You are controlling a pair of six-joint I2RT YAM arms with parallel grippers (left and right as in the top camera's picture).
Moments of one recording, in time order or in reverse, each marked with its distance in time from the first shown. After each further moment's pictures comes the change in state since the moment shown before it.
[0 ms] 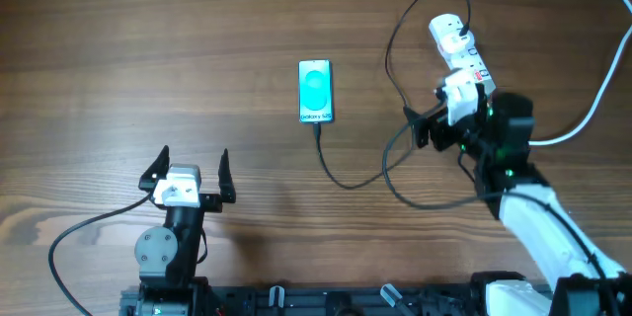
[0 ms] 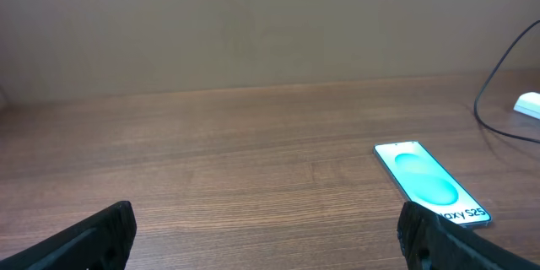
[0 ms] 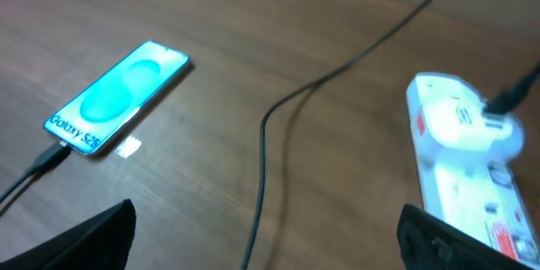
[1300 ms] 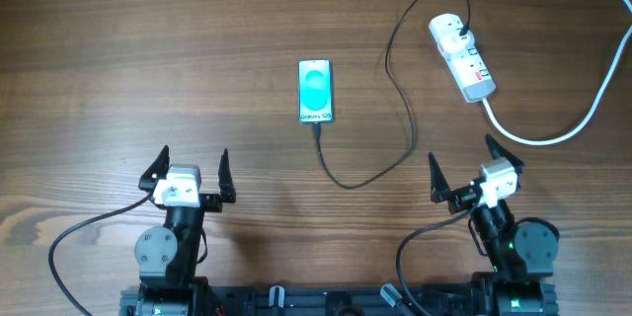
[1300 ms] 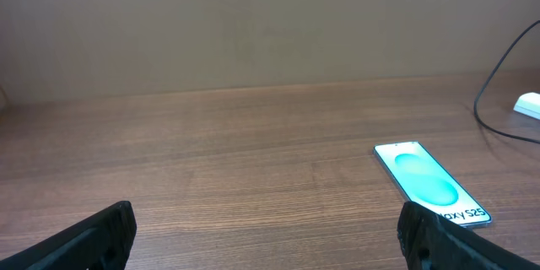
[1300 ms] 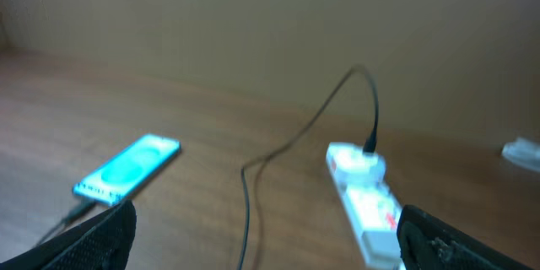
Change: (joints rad) left arm 0.000 -0.001 0.000 0.000 0.000 0.000; right arm -0.032 -1.251 -0.436 -0.294 0.101 0.131
